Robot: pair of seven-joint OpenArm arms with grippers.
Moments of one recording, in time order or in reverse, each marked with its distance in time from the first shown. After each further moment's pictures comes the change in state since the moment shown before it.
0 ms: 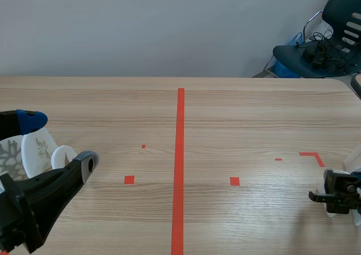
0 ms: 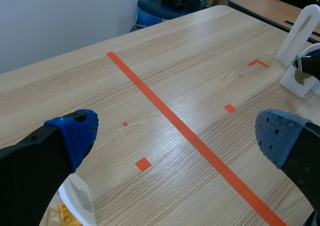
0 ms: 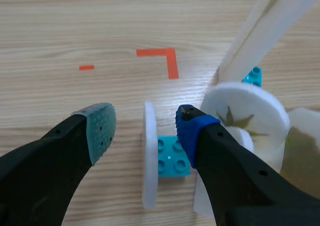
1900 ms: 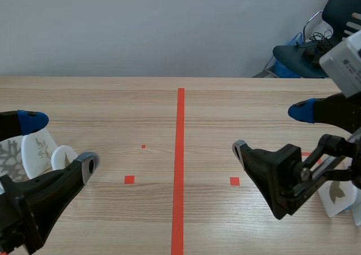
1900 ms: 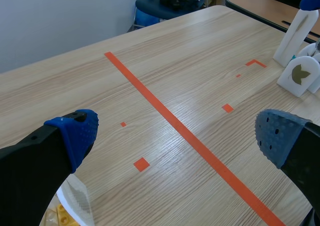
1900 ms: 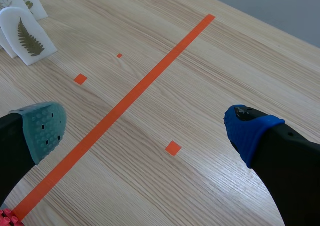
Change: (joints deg) left arm 0.0 0.0 0.0 0.0 0.0 -0.5 0.0; right arm -13.3 14.1 -10.1 39.8 11.3 16.1 -16.2
